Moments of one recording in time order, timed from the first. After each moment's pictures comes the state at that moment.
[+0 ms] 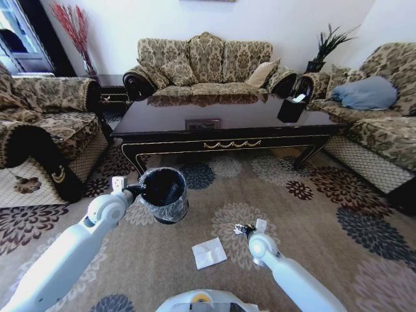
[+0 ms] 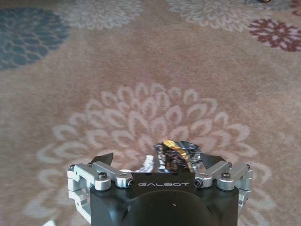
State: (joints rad) left arm 0.98 -0.75 -0.33 -2.02 -1.04 0.70 -0.48; right arm -1.09 0.98 -0.01 1.70 1.05 -0.38 0.86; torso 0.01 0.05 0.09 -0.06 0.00
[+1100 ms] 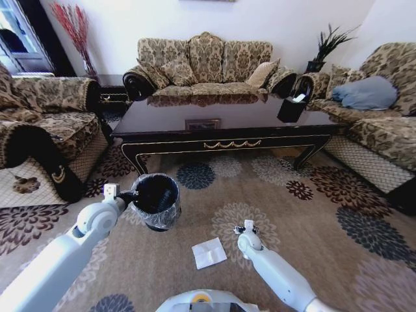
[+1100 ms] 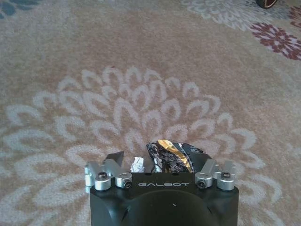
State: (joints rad) left arm 1.10 -0.73 -0.41 -2.04 -1.03 0.70 -0.49; right arm -0.94 1.13 -0.08 1.33 0.86 -0.37 0.78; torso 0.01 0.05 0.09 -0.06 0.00
